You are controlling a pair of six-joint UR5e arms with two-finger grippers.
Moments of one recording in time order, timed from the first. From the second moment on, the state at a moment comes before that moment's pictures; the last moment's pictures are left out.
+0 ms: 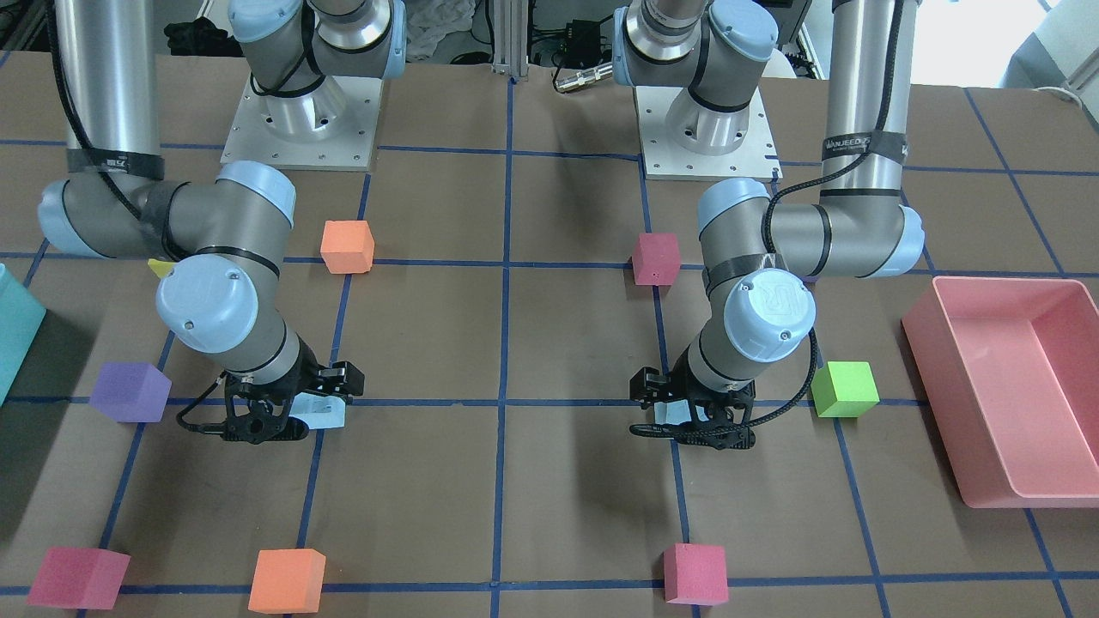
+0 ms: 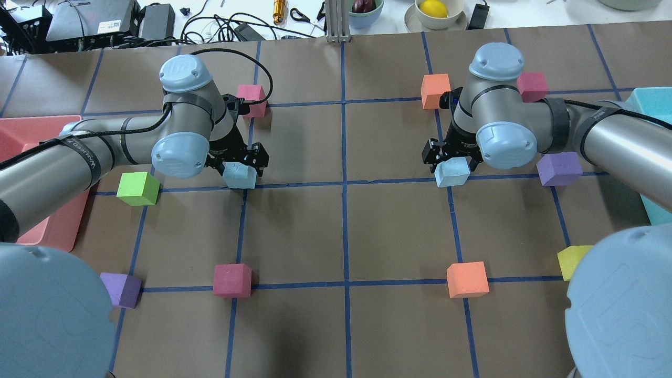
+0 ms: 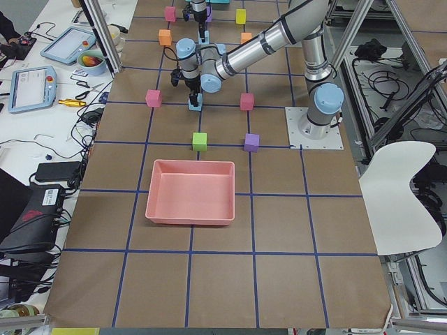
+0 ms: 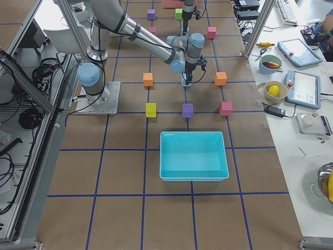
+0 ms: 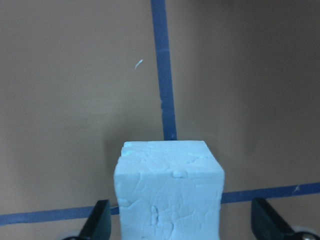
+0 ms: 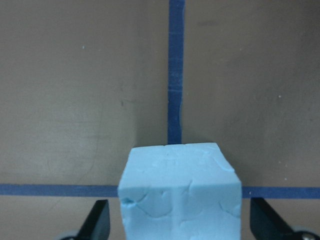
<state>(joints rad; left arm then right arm) -1.56 -2.02 -1.79 -0.97 1.54 0.08 1.54 -1.14 1.82 -2.17 -1.55 -0.04</state>
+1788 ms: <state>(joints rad) -1.56 -2.01 -1.72 -0.98 1.55 0.10 1.87 -0.98 1.43 -2.03 -1.50 0.37</state>
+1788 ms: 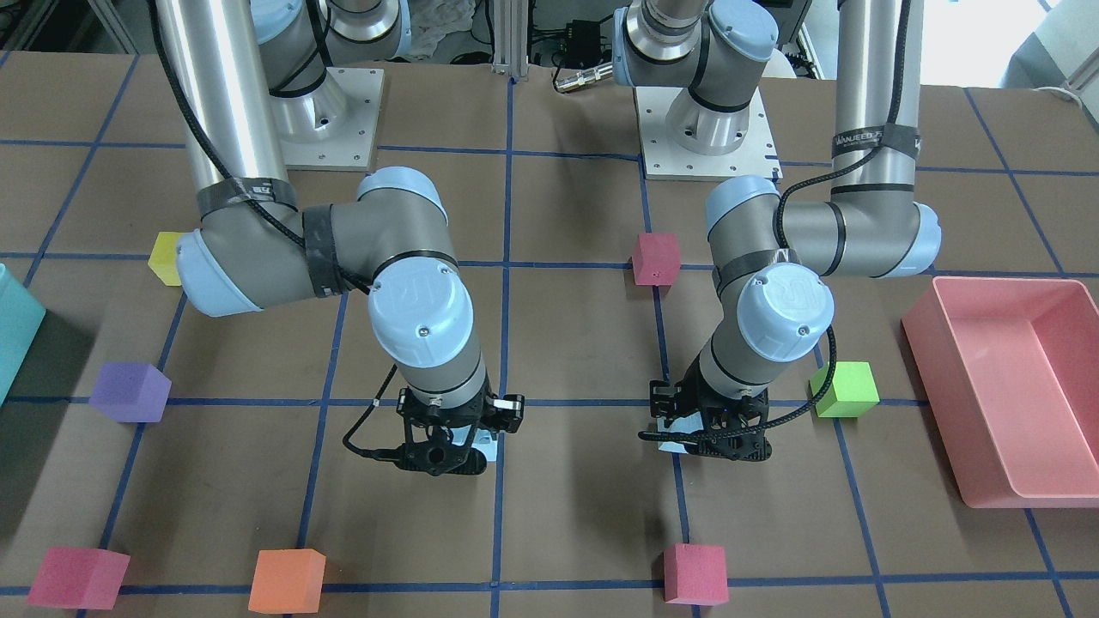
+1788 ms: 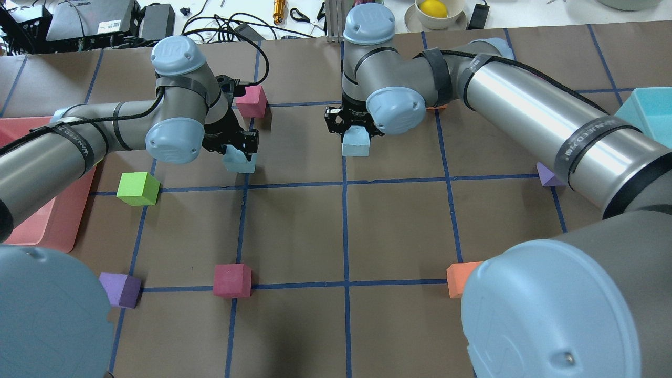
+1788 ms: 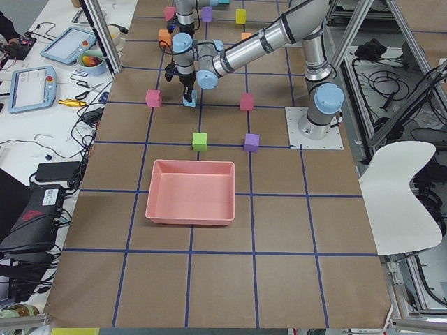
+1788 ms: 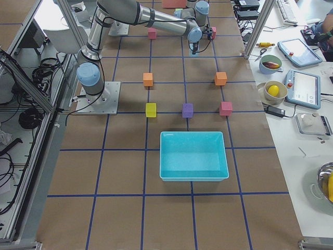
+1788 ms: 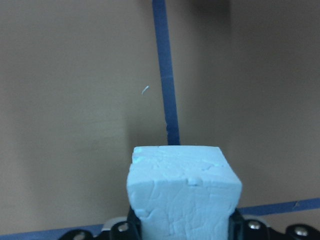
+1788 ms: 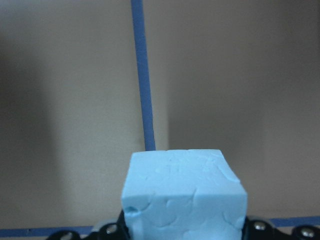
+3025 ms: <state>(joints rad) -1.62 -2.03 -1.48 -1.23 1.55 0.02 1.89 -0.90 1.42 -2.09 -1.49 0.38</state>
